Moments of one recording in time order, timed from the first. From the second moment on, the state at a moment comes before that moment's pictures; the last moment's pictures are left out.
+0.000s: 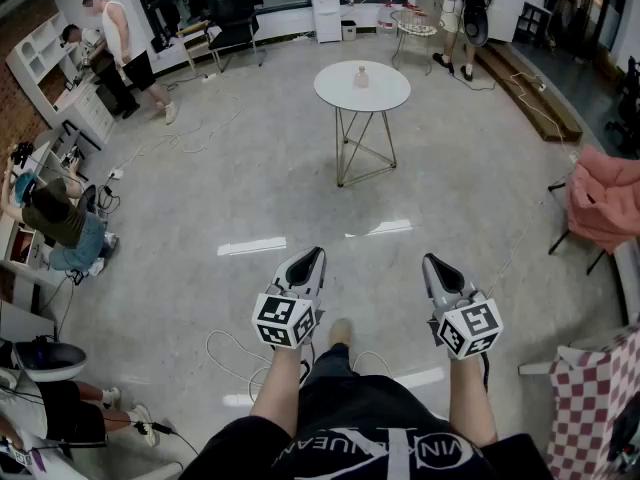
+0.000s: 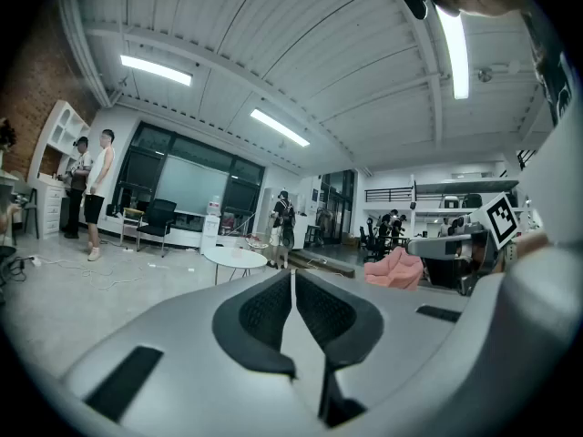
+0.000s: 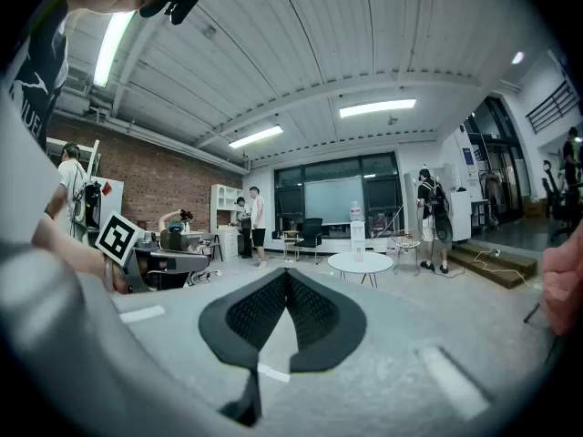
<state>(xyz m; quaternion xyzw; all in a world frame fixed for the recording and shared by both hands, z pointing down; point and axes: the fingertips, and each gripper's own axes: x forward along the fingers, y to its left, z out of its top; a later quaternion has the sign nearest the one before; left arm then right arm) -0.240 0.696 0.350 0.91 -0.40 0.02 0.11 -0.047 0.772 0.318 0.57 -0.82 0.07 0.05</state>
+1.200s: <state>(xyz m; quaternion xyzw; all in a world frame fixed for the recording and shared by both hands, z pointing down) -0.231 0.460 0.382 0.92 -0.36 0.03 0.14 -0.055 0.535 0.344 0.59 -0.80 0.11 0.04</state>
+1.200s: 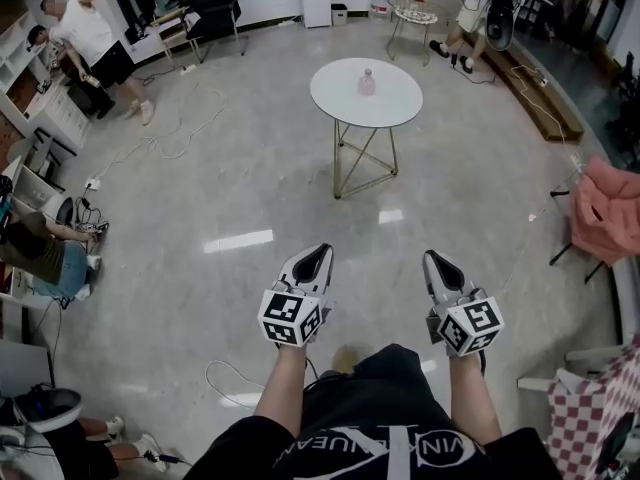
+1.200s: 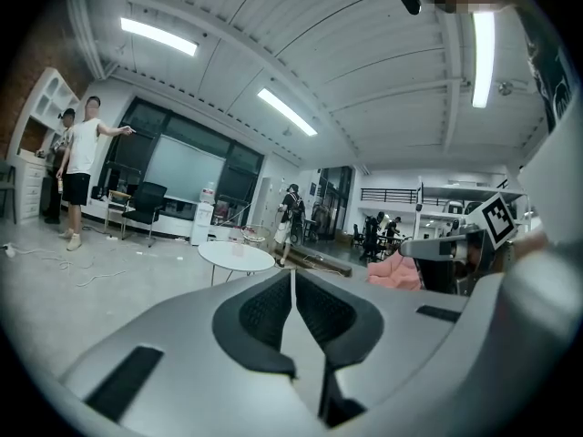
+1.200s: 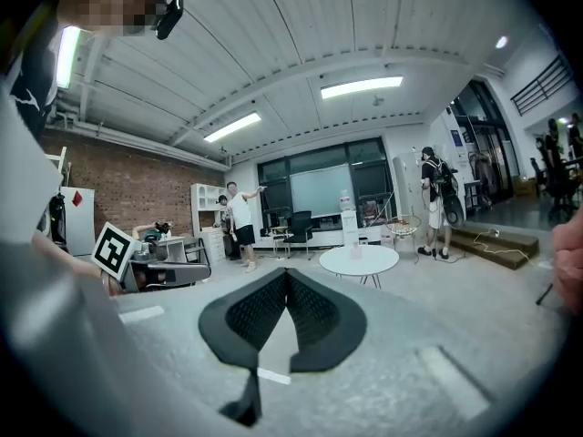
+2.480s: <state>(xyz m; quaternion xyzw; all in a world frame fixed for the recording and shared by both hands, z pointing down) -0.140 0.242 0.370 0.91 -0.39 0.02 0.14 0.028 0.291 0.354 0.55 -0.83 0.12 0.04</state>
